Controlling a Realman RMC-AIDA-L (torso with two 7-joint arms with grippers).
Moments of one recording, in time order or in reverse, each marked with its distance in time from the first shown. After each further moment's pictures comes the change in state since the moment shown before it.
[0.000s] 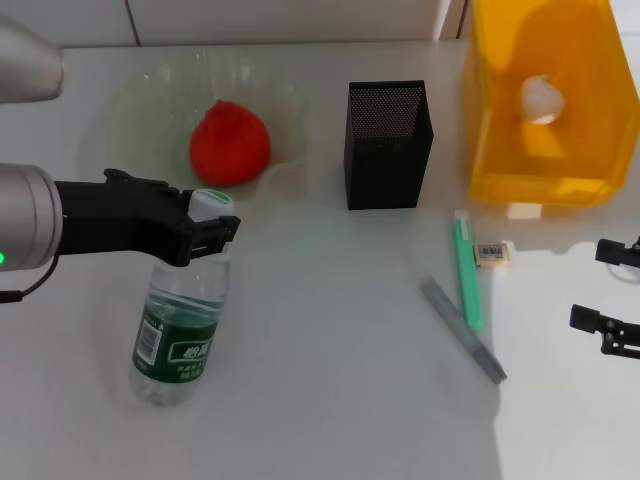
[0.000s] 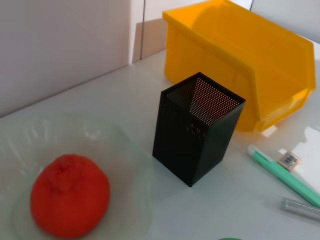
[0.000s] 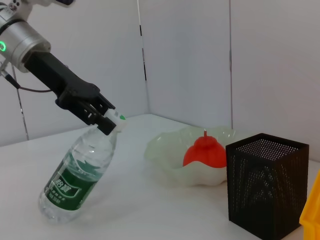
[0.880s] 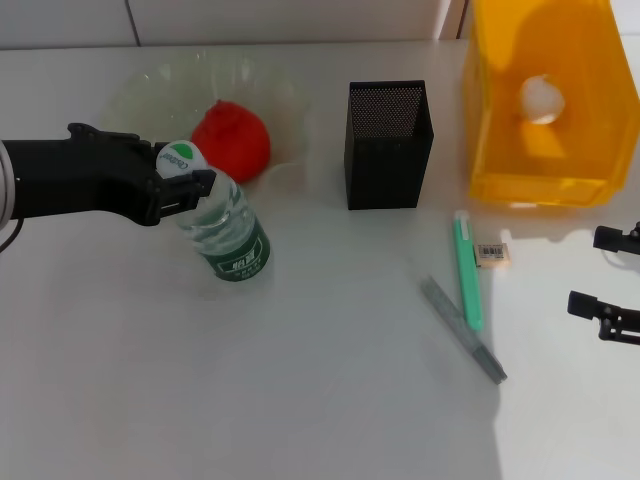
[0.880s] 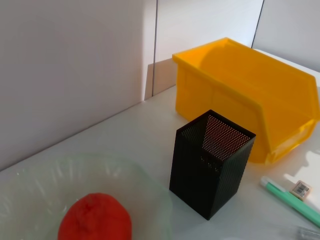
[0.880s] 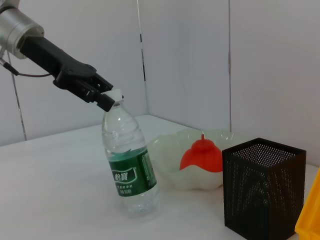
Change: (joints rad) left arm 0.000 -0.001 -0.109 0.013 -0.087 0.000 0.106; right arm 0.023 -0.004 0.000 -0.005 0.000 0.010 0.014
